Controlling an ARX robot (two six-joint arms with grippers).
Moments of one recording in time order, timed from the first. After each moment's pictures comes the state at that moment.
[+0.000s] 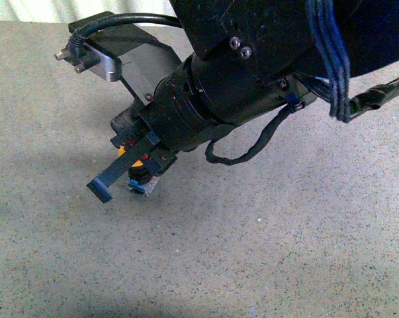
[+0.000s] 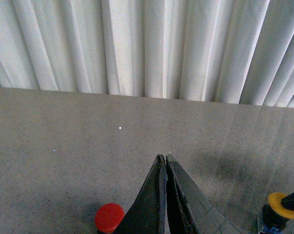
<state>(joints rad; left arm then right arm) 0.00 0.02 0.01 0.00 0.00 -0.01 0.53 2.01 1.13 0.02 -0.28 -0.25</state>
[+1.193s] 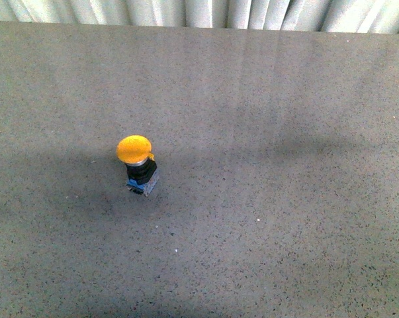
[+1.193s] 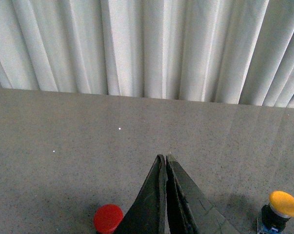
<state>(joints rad) 0.00 0.02 0.01 0.00 0.00 -0.01 0.13 1.09 0.20 0.89 0.13 -0.01</state>
